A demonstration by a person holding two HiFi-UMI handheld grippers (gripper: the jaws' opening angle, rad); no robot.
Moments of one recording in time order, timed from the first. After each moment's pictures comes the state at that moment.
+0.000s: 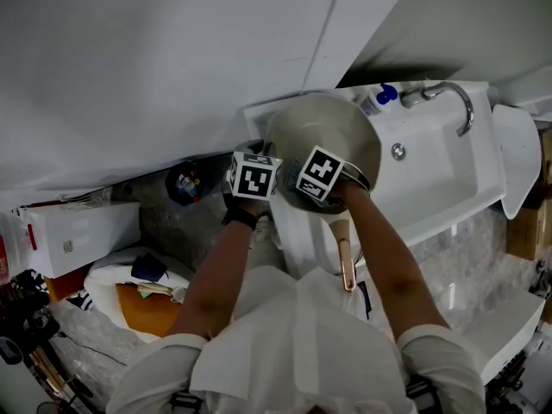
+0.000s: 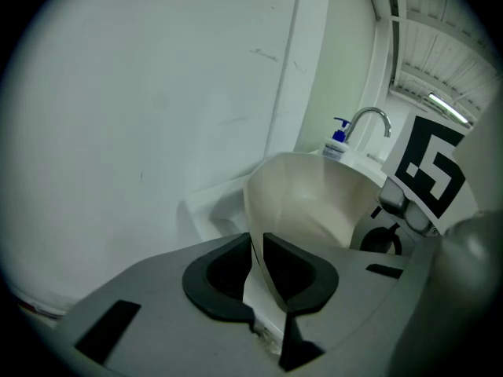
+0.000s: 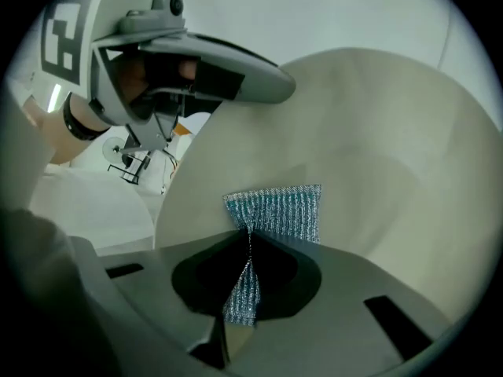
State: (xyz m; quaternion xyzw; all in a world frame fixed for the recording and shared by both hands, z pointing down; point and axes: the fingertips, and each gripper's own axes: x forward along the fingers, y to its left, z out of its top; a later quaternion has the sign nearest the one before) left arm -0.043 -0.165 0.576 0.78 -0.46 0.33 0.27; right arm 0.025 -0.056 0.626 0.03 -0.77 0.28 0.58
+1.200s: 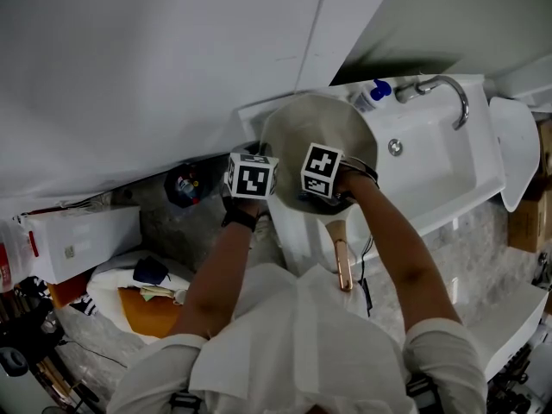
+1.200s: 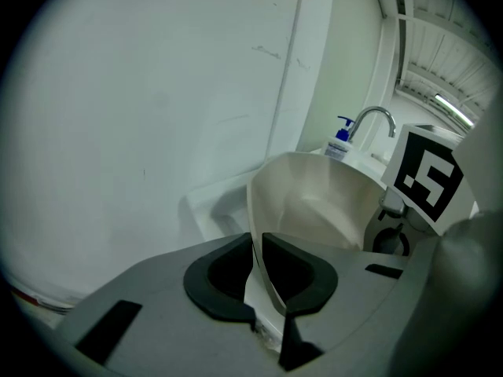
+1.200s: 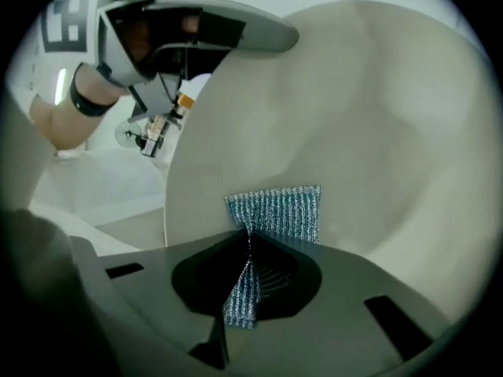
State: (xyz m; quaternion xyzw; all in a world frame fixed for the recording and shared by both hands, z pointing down) left arm -0.043 -0.161 0.575 0.77 -0.46 0.33 0.28; right arm 0.062 -0.028 0.625 -0.06 -0.71 0.31 0.64
